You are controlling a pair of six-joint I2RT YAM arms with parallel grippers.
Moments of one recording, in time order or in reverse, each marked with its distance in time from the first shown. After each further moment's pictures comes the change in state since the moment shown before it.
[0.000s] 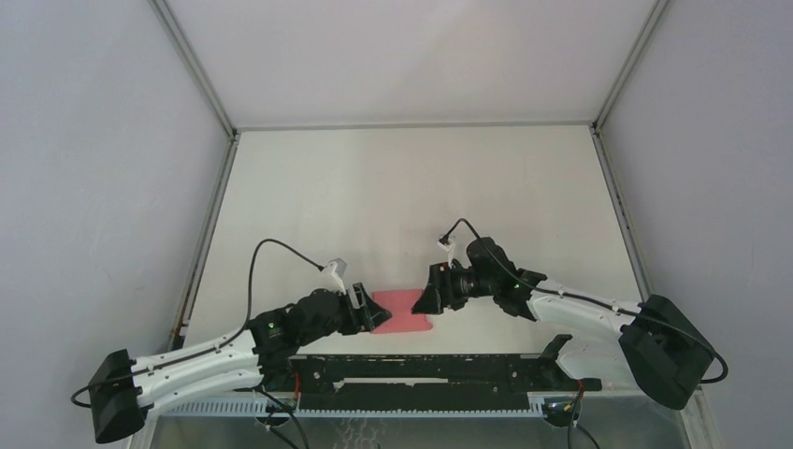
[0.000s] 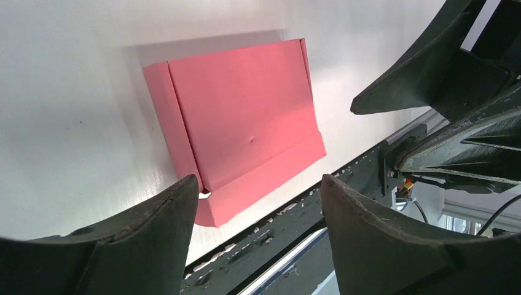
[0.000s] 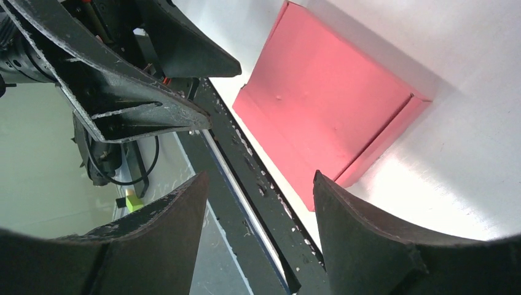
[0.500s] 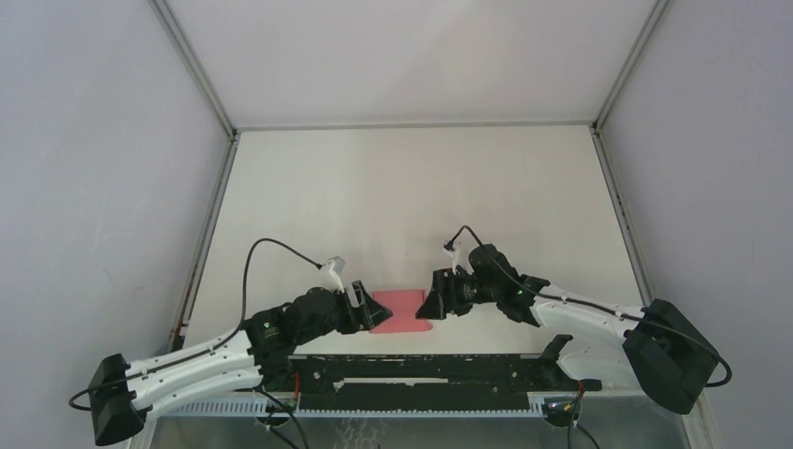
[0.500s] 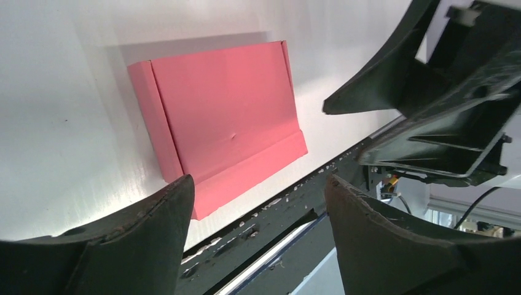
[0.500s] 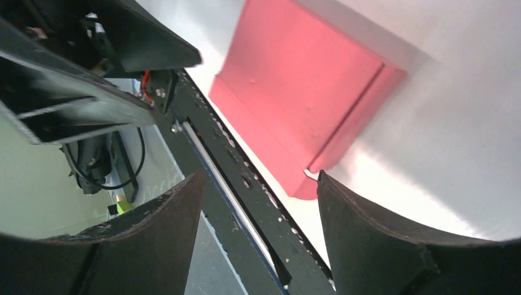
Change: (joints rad) left arm 0.000 -0.034 0.039 -0.058 0.016 -0.006; right arm 0.012 -0.045 -0.035 -0.031 0.048 0.017
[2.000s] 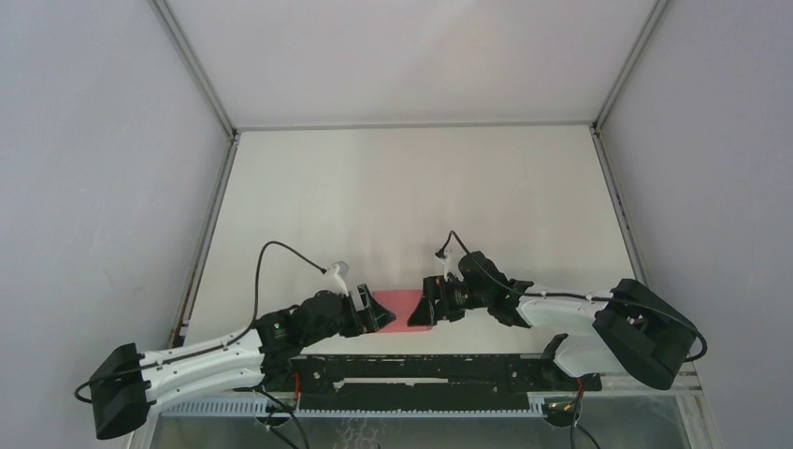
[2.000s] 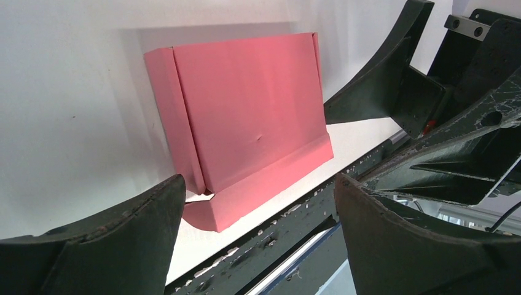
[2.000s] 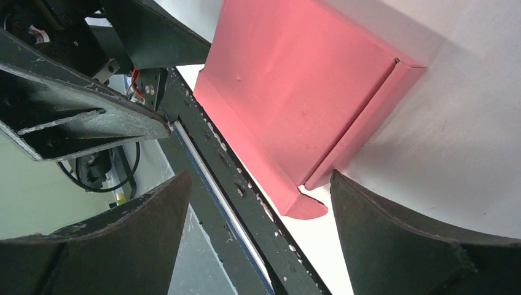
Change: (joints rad) left arm 0.000 0.088 -0.069 0.129 0.003 -0.023; right arm 0.056 0.154 -0.053 0.185 0.019 0.063
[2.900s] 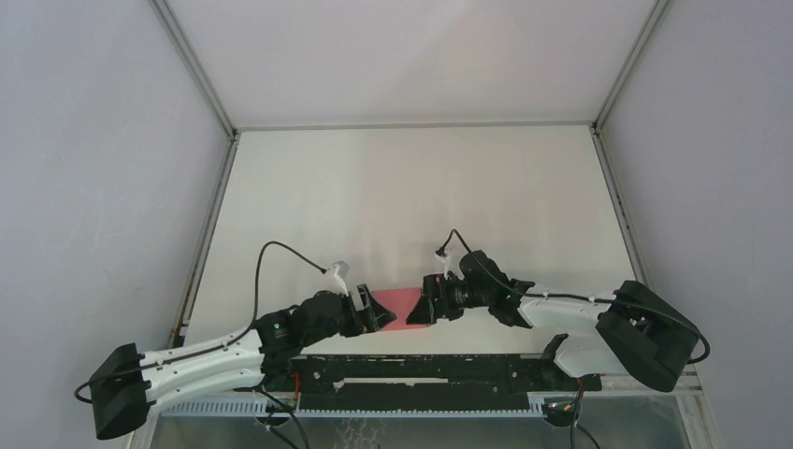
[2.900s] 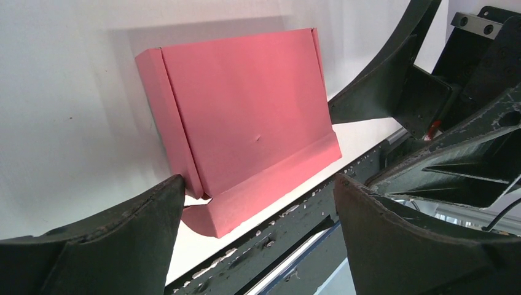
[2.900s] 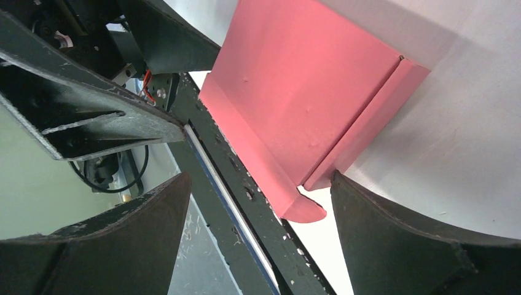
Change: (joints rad) left arm 0.000 -0.001 -0.007 0.014 0.006 -0.005; right arm 0.001 -0.008 0.000 0.028 -0.006 0.015
